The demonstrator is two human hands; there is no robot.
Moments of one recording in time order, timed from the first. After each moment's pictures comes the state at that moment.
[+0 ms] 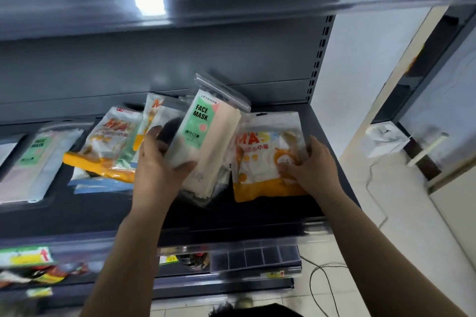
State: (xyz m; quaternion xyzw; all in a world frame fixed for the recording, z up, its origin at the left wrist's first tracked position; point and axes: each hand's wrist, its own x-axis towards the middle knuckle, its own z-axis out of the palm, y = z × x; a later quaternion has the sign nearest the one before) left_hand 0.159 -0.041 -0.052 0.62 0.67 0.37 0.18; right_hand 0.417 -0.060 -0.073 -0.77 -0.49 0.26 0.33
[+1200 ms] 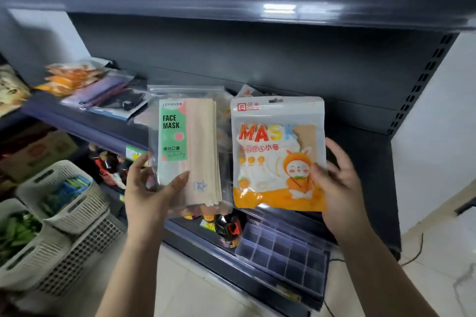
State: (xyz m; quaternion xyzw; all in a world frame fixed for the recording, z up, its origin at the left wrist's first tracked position) left_hand 0.131 -0.209 -0.059 0.28 0.62 0.70 0.21; right_hand 0.391 -0.108 -0.054 -0.38 -0.45 0.61 0.53
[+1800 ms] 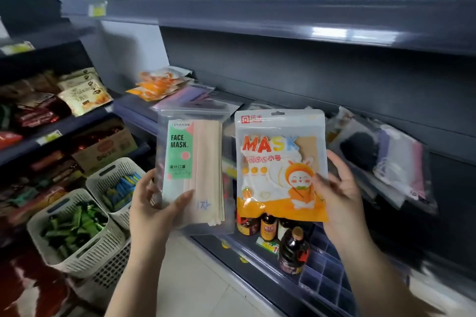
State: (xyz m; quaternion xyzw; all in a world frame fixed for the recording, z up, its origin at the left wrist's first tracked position) left_hand -0.060 -0.292 -0.051 0.22 0.67 0.69 0.17; right_hand 0.173 -0.144 -0.044 -0.35 -0.43 0.66 0.50
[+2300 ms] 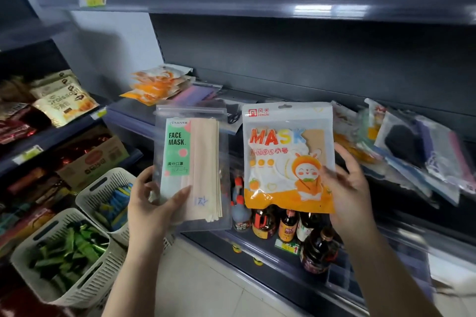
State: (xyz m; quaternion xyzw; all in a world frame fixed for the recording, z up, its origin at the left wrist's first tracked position) left_hand -0.186 -0.279 -0.063 0.27 0.66 0.67 0.21; right_hand 0.071 -0.148 -0.056 -0.40 -0.41 0.61 0.55
